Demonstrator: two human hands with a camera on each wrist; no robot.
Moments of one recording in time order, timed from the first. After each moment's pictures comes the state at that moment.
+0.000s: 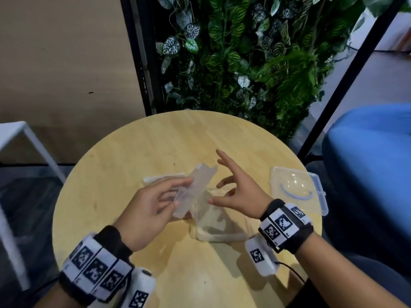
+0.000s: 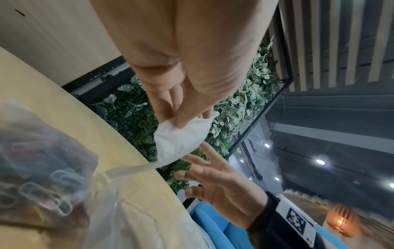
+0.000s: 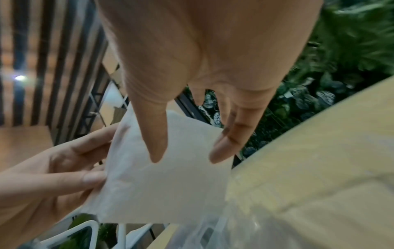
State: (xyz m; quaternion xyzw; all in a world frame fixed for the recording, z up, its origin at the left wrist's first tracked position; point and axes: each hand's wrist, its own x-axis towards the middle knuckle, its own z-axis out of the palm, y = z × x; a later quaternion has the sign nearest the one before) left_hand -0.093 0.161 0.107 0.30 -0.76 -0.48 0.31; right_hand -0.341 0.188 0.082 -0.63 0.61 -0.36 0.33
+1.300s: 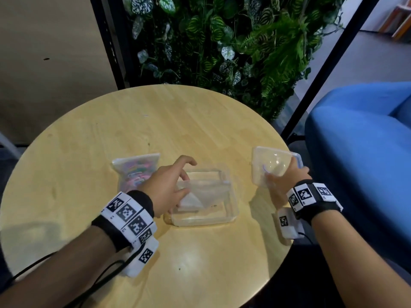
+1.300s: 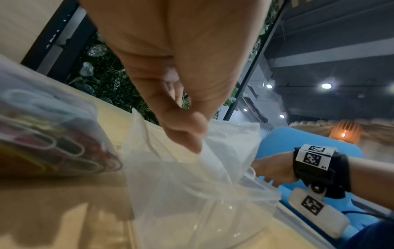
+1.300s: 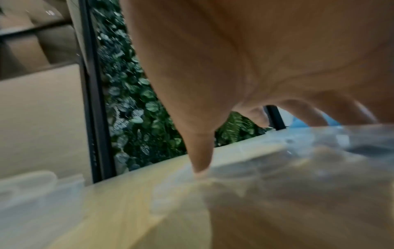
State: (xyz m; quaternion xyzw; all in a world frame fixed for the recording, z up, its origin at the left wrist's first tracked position) left_hand -0.179 0.131 0.059 0.40 -0.84 -0.37 0.09; right_hand -0.492 0.216 0.018 -0.26 0.95 -0.10 0.12
